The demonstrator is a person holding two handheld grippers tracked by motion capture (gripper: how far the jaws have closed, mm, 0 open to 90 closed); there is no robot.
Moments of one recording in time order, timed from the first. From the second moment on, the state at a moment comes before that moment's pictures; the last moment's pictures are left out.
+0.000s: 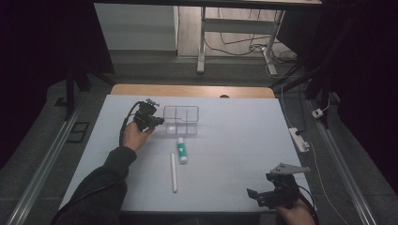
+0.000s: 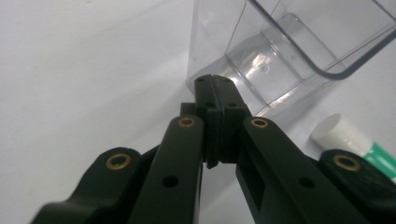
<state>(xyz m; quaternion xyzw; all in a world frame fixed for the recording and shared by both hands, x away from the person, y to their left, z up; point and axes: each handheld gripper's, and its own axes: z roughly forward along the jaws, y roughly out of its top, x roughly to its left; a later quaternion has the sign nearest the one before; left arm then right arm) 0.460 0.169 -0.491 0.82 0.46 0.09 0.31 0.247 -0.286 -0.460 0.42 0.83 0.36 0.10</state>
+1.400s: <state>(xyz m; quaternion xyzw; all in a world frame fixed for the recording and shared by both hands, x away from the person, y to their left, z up) 0.428 0.161 -0.457 0.83 0.41 0.10 0.36 0.247 -0.288 -0.459 0.42 0.82 0.37 0.10</state>
